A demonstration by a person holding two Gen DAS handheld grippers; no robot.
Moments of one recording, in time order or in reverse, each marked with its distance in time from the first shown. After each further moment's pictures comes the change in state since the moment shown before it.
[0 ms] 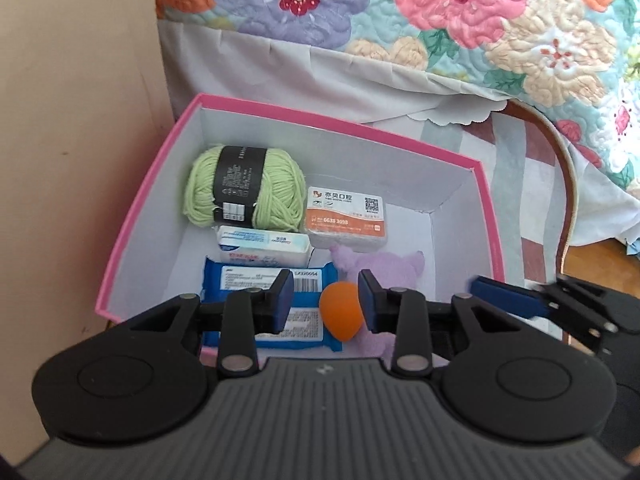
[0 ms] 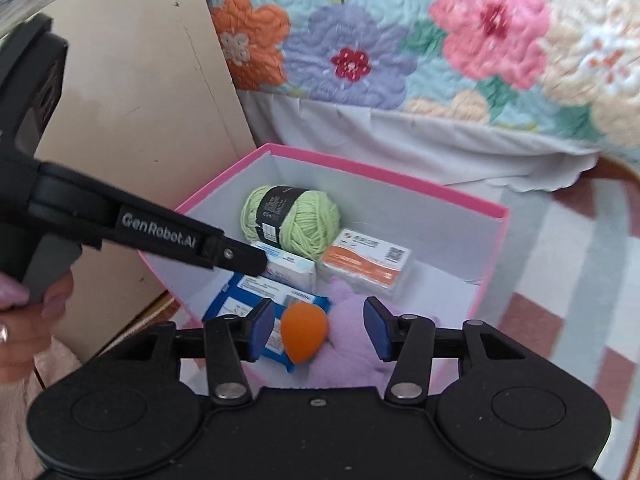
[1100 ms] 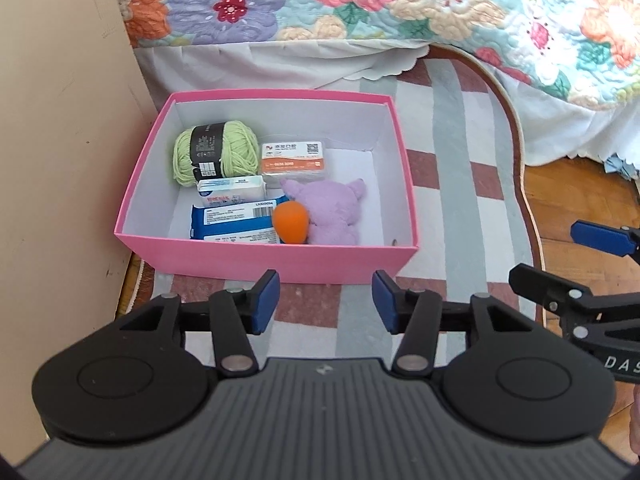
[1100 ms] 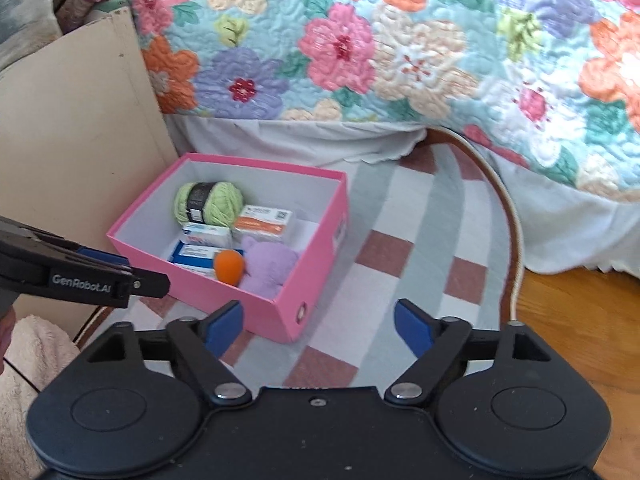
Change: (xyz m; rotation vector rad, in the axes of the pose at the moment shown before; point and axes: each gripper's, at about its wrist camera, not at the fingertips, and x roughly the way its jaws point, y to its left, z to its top) left arm -0.086 -0.073 -0.060 0.178 0.042 0.043; right arm -0.132 0.004 -0.041 0.170 0.022 -0.291
